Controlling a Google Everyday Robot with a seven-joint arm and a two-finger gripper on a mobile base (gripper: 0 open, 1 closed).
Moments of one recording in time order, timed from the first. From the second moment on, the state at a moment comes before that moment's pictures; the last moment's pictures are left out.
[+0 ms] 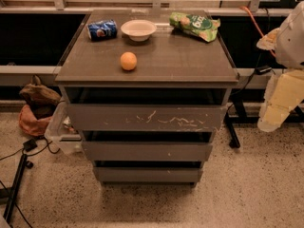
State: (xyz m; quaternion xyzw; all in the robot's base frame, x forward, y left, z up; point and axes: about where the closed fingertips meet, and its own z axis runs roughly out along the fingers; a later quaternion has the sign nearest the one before) arm 0.438 -0.217 0.976 -0.60 0.78 -0.03 0.16
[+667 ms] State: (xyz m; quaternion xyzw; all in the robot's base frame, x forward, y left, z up) arm 0.461 -0.212 0.943 -0.61 0.78 -0.02 0.17
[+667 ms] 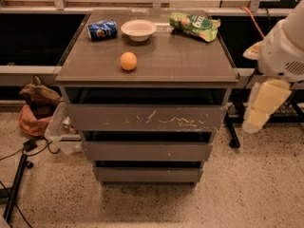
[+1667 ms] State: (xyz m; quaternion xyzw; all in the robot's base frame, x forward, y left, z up) arm 0.544 -0.176 0.846 -0.63 0.74 0.05 0.24
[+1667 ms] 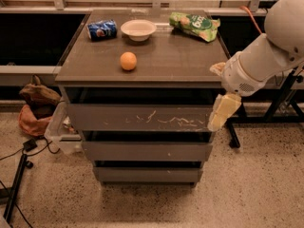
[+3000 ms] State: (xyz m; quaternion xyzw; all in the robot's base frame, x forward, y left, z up) arm 0.600 -0.154 0.712 -0.66 0.71 0.07 0.25
